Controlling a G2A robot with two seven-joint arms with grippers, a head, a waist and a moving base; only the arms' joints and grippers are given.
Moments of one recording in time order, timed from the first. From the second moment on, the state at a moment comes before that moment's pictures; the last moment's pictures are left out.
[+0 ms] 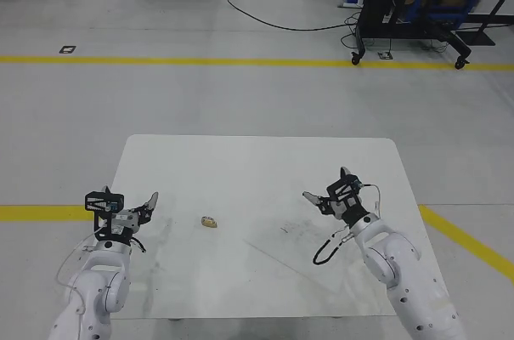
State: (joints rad) left arm 1.73 -1.15 -1.60 -1.80 1.33 0.00 0.00; right arm -1.55 -1.17 1.34 -1.74 -1.34 -0.23 0.09
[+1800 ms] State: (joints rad) left arm 1.73 -1.15 -1.60 -1.80 1.33 0.00 0.00; right arm -1.43 -1.14 1.18 -1.61 -1.39 -0.66 0.20
